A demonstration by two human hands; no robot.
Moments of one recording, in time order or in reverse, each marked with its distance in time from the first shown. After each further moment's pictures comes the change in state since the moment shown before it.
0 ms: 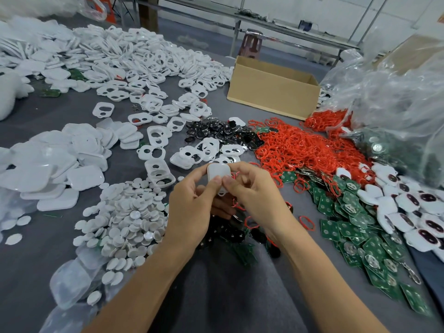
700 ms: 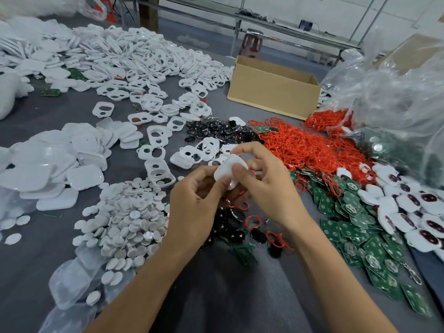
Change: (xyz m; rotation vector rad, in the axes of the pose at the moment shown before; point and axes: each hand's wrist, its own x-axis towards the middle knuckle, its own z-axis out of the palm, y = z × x) left_hand -0.004 0.003 0.000 0.131 0.001 0.175; right_hand 0.000 -0.018 -0.016 0.011 0.006 -0.103
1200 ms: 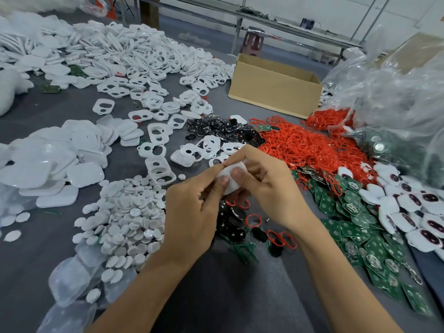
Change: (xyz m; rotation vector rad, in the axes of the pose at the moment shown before) left_hand -0.007 0.001 -0.004 0.415 0.124 0.372; right_hand -0.003 -0.003 -0.005 -0.015 -0.140 -0.138
